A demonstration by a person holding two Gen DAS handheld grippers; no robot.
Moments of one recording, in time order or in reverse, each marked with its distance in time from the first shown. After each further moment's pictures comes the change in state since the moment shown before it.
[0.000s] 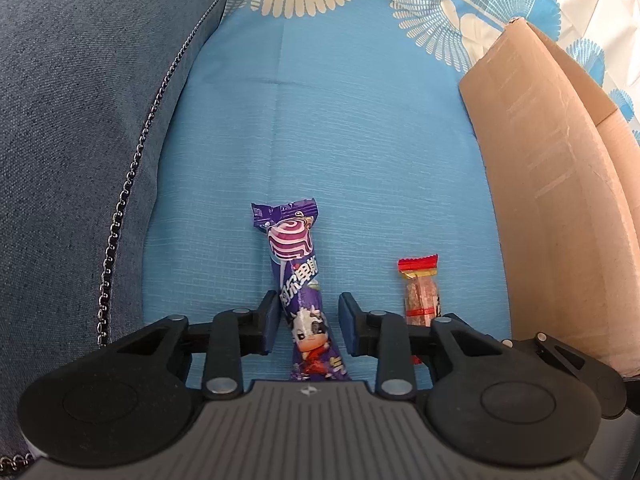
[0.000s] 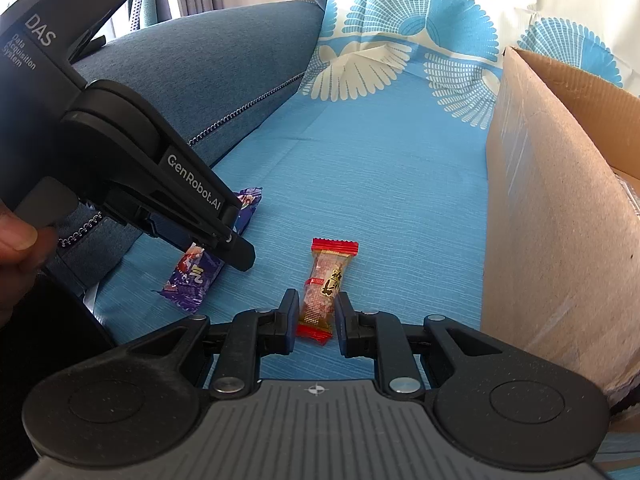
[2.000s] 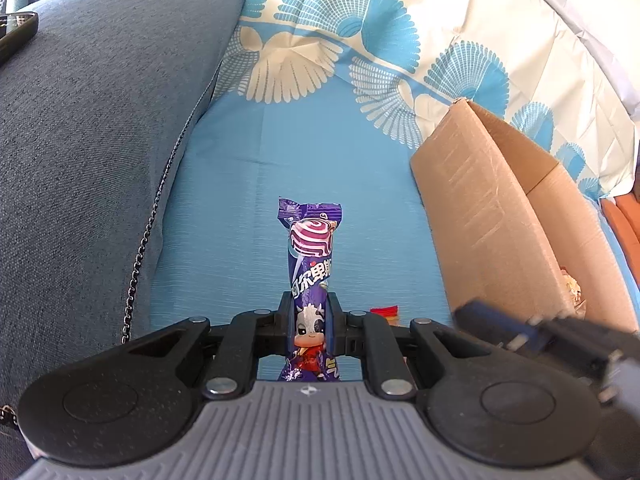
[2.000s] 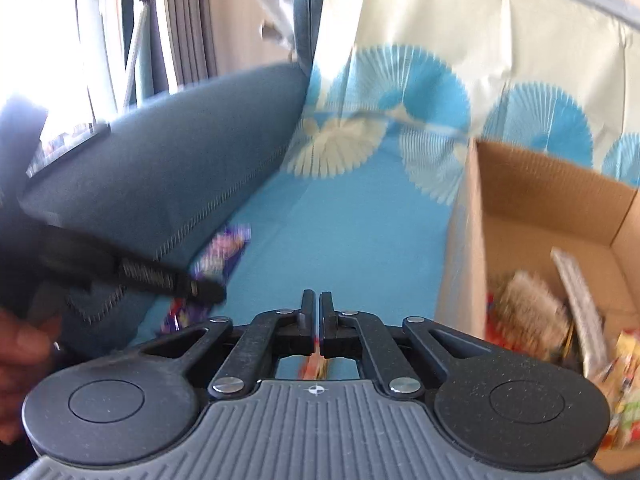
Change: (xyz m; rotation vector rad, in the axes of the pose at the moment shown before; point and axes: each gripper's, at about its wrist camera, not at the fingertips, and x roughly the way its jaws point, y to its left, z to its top) left arm -0.066 0.010 -0.034 -0.017 -0.250 -0.122; right arm -0.035 -0.005 0.028 -0.022 -0.069 -0.060
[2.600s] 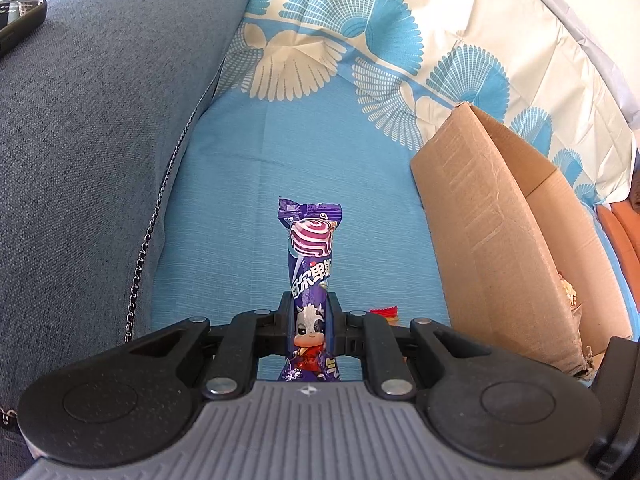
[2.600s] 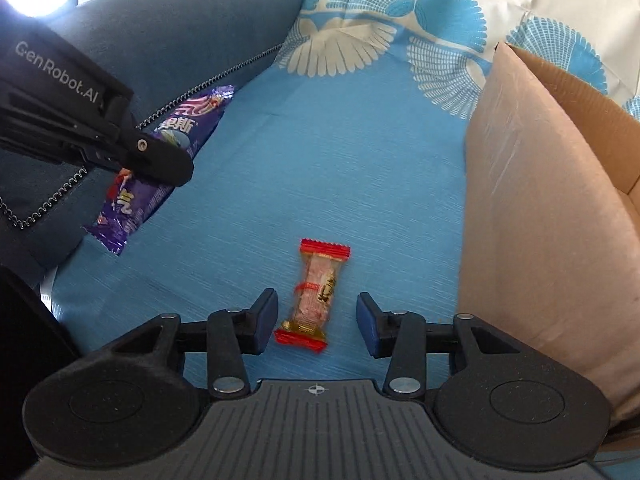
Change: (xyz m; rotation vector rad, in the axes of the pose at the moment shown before) left arm 0.002 0.007 0.002 -0.026 0.005 -0.016; right arm 0.060 0.021 -0.034 -0.049 0.148 -0.041
